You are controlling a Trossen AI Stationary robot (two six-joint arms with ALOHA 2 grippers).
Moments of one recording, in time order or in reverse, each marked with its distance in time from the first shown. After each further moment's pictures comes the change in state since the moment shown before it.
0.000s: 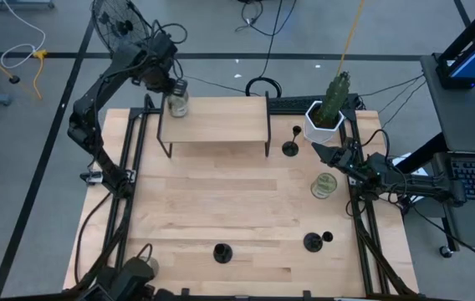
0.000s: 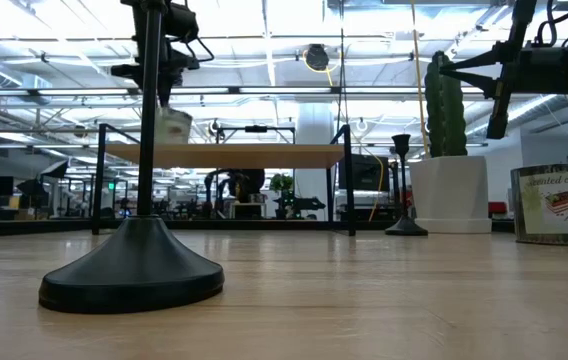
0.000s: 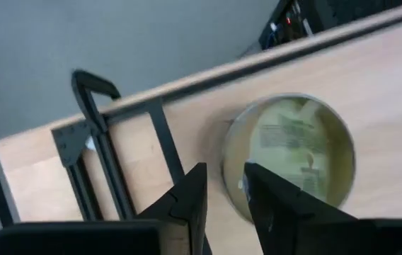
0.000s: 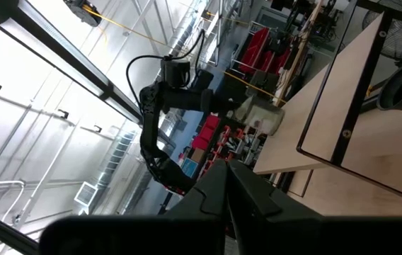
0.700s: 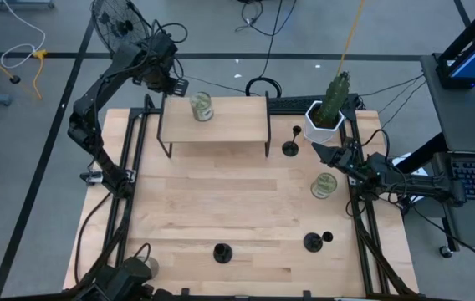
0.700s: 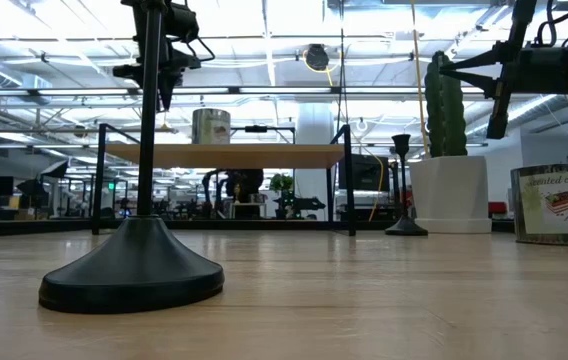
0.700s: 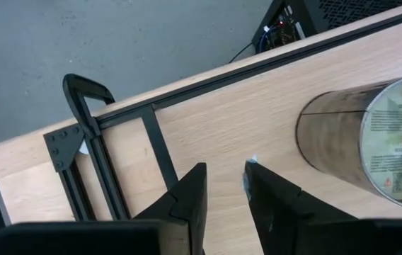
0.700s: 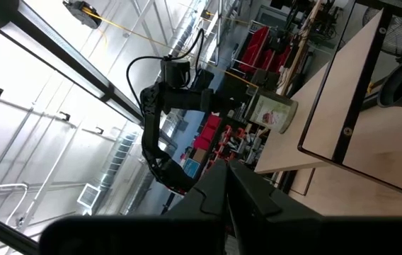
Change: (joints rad) left arm 0.001 0.000 0.000 0.008 0.015 0.012; right arm 0.000 0.000 0.000 0.000 0.000 0.018
